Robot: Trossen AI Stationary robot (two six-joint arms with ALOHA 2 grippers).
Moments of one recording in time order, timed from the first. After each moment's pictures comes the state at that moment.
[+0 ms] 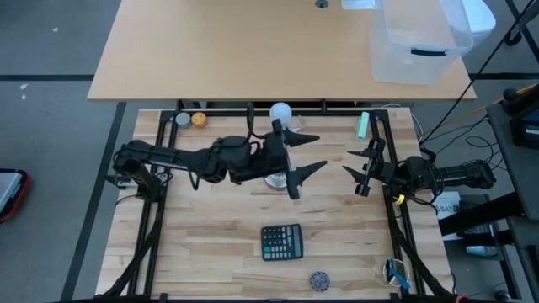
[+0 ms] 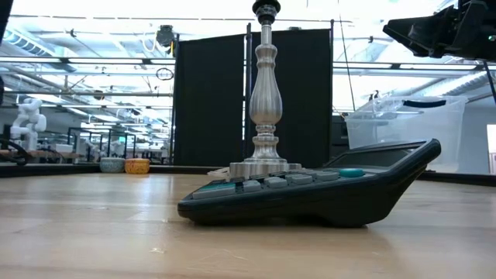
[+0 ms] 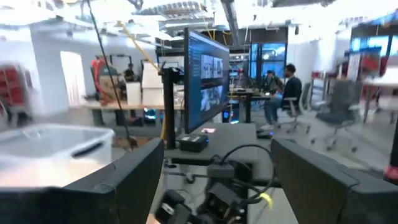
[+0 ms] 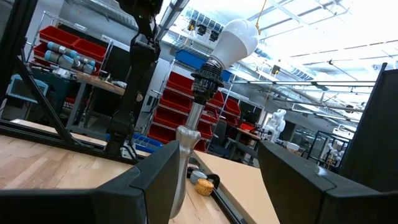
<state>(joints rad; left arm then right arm) -0.16 1.74 1.79 0.19 -0.33 0.08 0.07 0.15 0.04 0.47 0.29 -0.46</state>
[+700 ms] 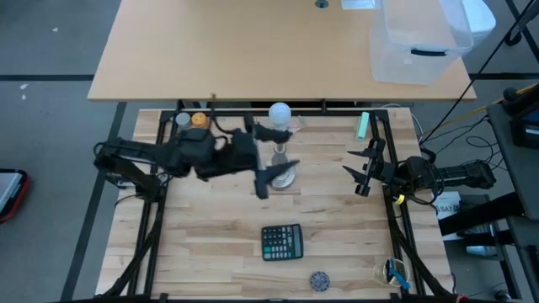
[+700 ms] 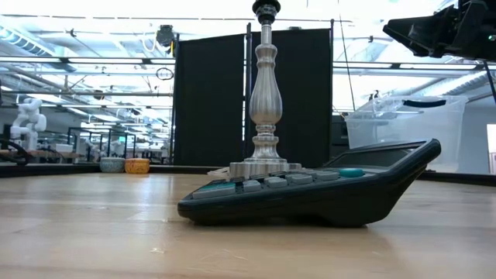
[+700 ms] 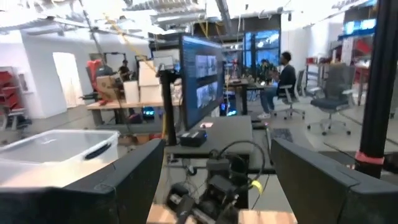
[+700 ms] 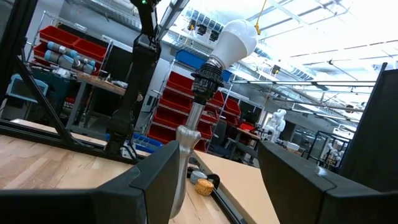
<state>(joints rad) -0.22 1.55 1.79 -0.05 -0.38 0.15 0.07 0.15 0.04 0.46 0.29 -0.46</state>
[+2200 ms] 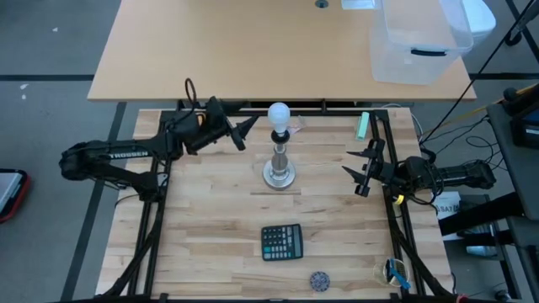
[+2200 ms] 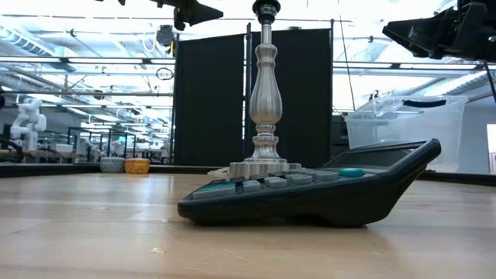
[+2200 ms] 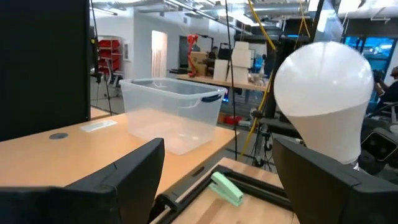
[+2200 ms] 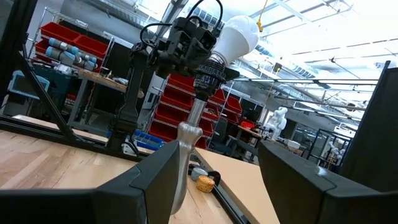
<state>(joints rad) 0.25 1.16 0.89 0.41 -0.25 -0.05 0.07 0.15 0.04 0.45 0.29 -0.46</state>
